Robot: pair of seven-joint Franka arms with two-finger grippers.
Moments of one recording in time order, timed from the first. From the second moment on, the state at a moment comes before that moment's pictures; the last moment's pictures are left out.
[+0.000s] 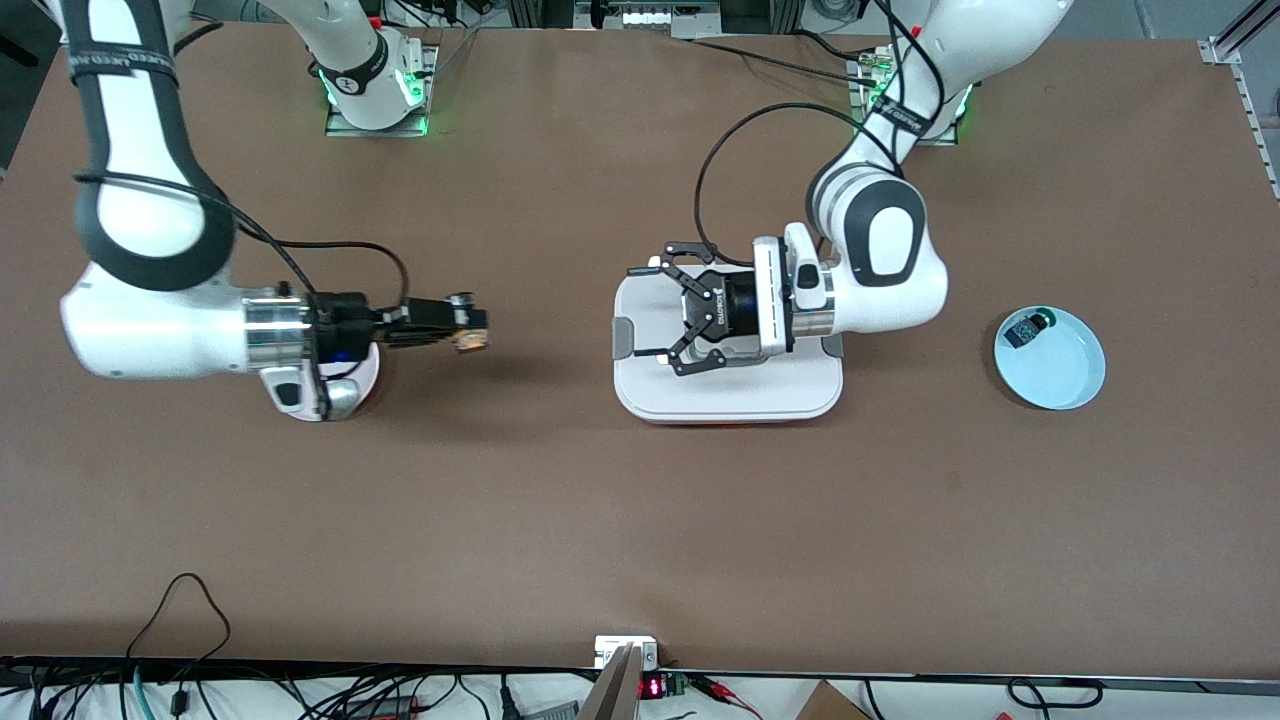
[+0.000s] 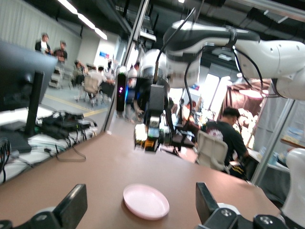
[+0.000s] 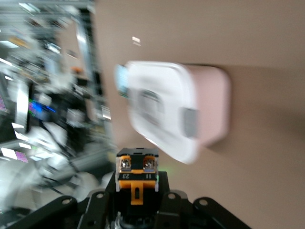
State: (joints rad) left arm -0.31 0.42 -0.17 -1.79 -1.81 2.08 1.93; right arm 0.18 0.41 -0.06 -1.54 0.96 1.62 -0.22
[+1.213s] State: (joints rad) left arm -0.11 0.31 -0.16 -1.75 -0.66 1.66 0.88; right arm 0.12 0.34 -0.08 -2.06 0.08 2.36 -0.25
